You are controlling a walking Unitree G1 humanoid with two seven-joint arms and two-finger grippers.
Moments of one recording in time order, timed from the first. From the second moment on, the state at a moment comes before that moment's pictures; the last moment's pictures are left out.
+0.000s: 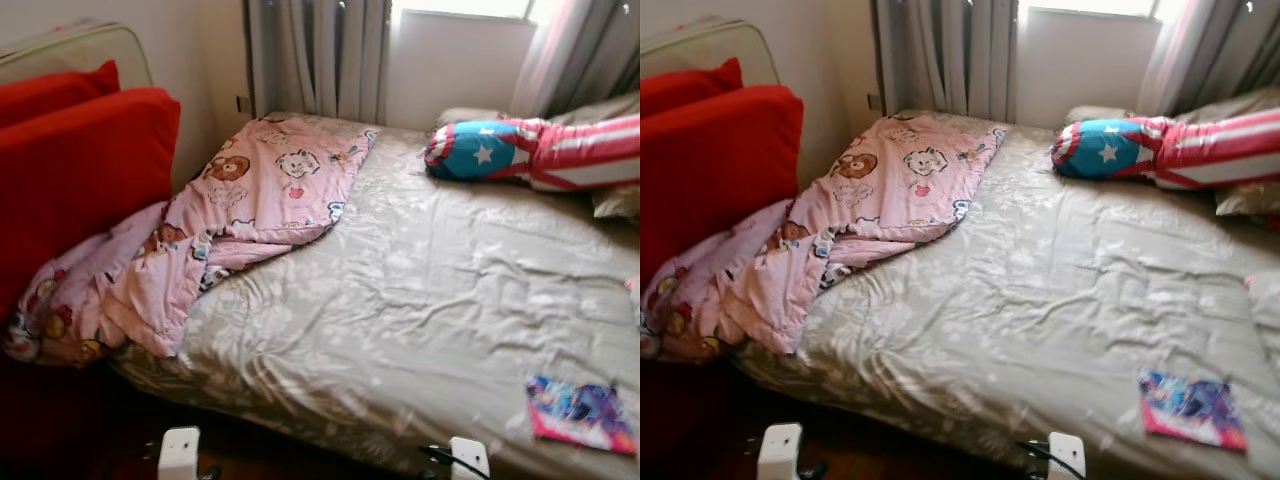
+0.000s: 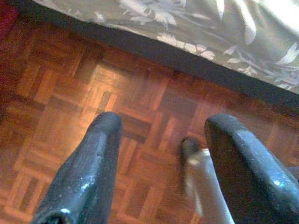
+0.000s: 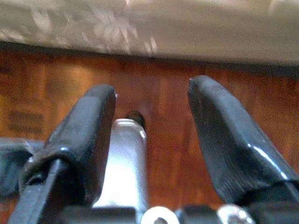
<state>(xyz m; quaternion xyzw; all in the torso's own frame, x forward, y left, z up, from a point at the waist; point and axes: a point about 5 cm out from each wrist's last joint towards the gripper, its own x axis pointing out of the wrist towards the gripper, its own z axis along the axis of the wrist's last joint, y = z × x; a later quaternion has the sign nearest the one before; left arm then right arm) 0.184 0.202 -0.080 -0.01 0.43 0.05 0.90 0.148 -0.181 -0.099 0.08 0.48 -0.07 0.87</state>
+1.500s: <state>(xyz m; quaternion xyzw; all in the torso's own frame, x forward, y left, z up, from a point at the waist) 0.187 0.209 -0.077 0.00 0.42 0.04 0.91 0.155 -0.176 -0.097 0.07 0.47 -0.05 0.88</state>
